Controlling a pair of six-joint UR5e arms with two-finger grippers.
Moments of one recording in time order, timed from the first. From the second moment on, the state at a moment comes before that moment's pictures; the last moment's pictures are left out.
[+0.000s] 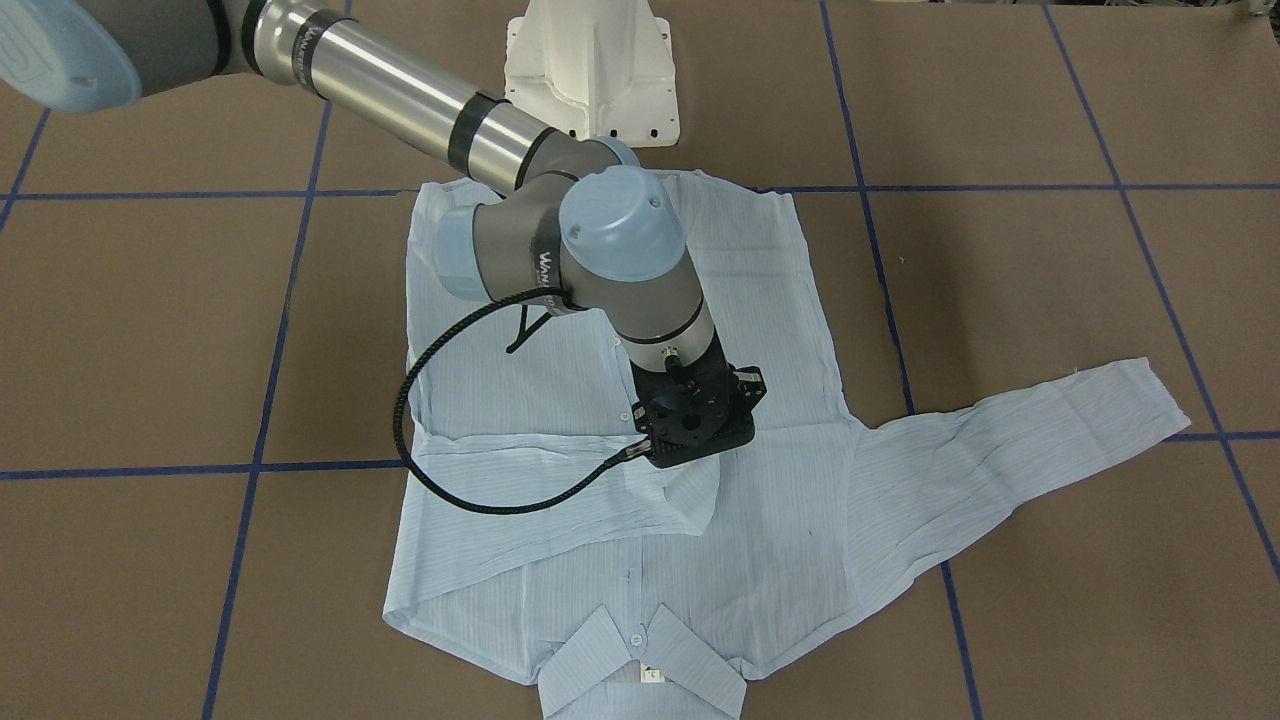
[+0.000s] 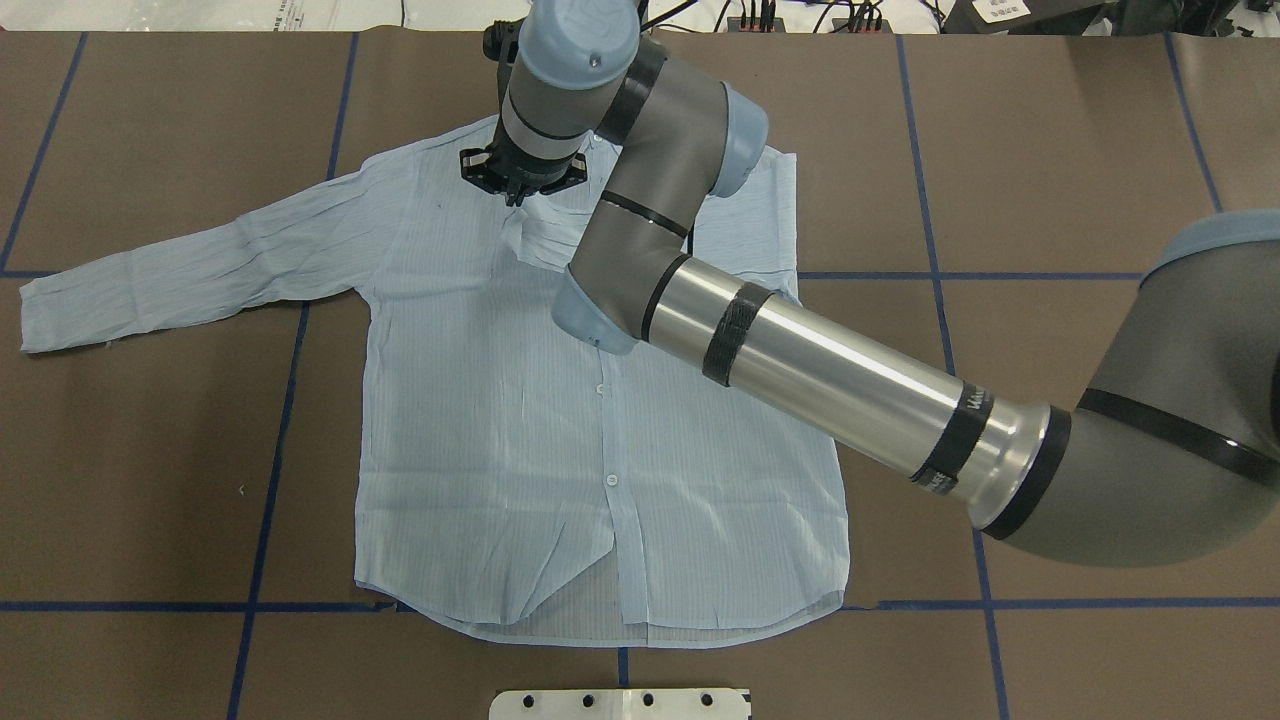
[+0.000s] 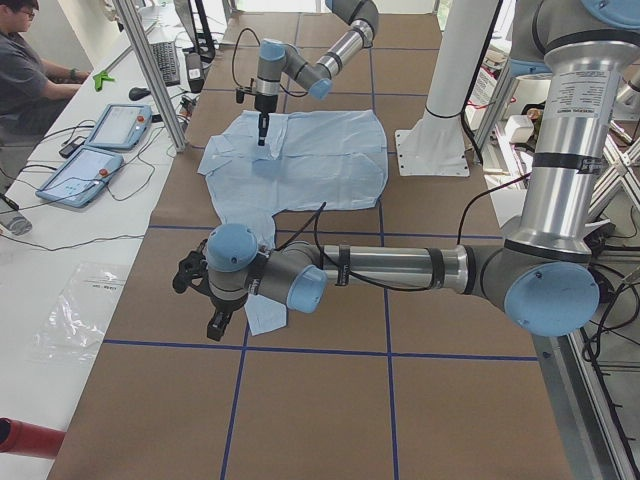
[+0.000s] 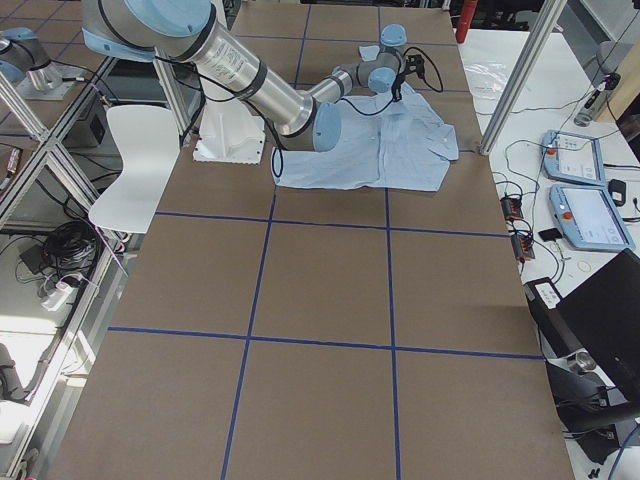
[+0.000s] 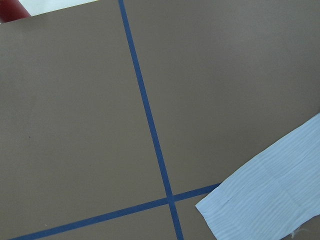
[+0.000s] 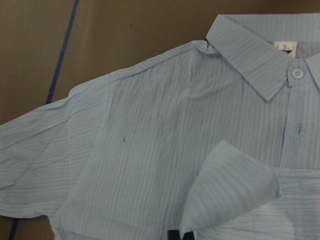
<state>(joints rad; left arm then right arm) -1.58 -1.69 -1.46 -1.93 -2.38 0.00 0.64 -0.36 0.87 -1.03 1.92 1.08</state>
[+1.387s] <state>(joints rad) -1.46 -1.61 -1.36 -2.43 -2.27 -0.57 0.57 -0.34 1.09 -1.44 1.73 1.14</state>
